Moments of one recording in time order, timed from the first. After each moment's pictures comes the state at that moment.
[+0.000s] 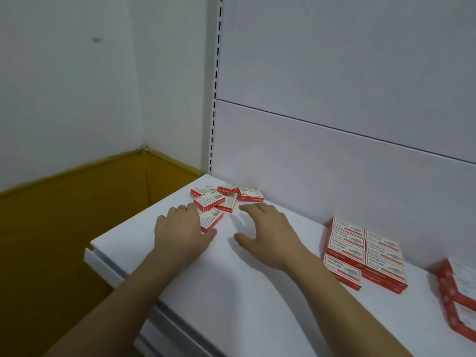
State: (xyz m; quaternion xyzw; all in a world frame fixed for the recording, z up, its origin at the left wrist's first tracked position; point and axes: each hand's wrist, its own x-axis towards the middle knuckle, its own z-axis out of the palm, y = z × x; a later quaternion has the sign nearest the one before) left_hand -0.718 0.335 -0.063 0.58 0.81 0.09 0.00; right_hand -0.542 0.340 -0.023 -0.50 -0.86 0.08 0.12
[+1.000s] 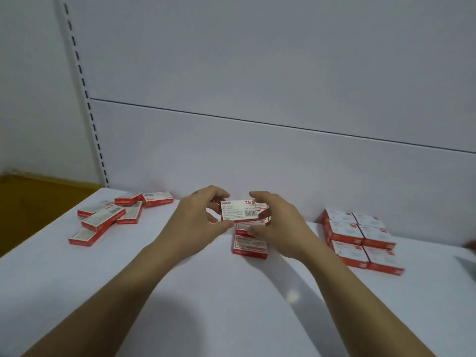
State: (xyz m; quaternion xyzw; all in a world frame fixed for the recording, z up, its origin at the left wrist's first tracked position) left_hand -0.573 0.351 -0.026 0.78 0.42 0.40 0.23; right_hand -0.386 0.314 -0.014 -0.64 -0.69 0.15 0.29
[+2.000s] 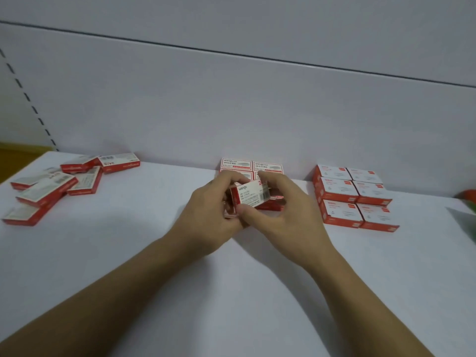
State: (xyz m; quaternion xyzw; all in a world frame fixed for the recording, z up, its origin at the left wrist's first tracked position) left_hand -0.517 0.332 -0.061 0.78 0.33 0.41 0.35; right_hand -0.373 0.273 -0.042 -0.67 -0.59 0.19 0.42
